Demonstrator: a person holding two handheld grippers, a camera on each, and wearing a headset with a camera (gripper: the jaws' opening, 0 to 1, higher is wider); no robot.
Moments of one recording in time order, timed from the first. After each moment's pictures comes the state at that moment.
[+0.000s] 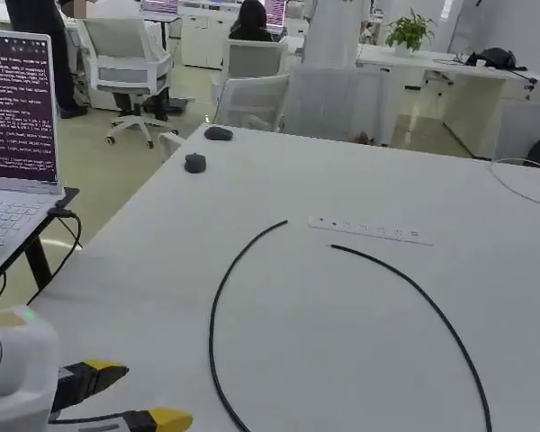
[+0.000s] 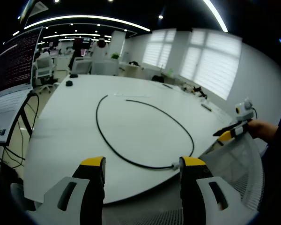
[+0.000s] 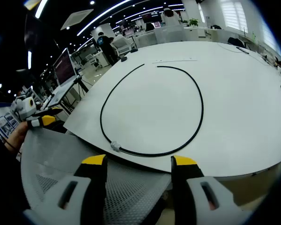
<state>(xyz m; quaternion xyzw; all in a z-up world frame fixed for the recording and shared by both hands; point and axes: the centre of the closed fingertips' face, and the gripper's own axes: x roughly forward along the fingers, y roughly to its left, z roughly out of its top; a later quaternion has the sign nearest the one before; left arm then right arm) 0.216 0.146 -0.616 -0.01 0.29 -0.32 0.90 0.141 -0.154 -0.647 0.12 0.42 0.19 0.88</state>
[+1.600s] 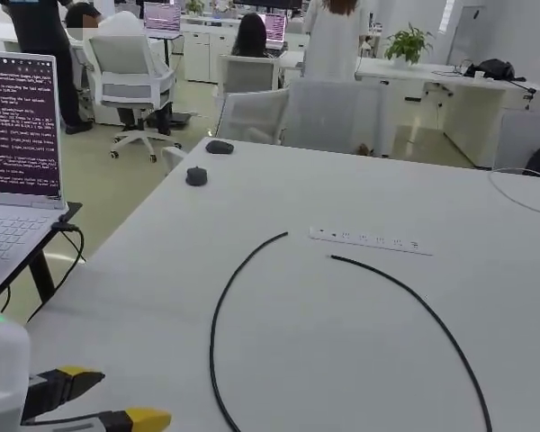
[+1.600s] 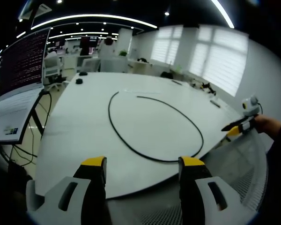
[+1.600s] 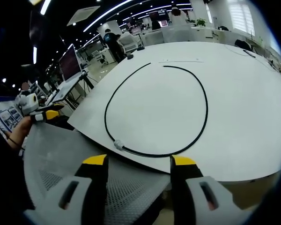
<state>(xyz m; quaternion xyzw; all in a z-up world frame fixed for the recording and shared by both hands) 0.217 0.166 -0.608 -0.03 0.30 -0.29 0.91 0.141 -0.158 -0.640 0.10 0.42 0.21 0.88</state>
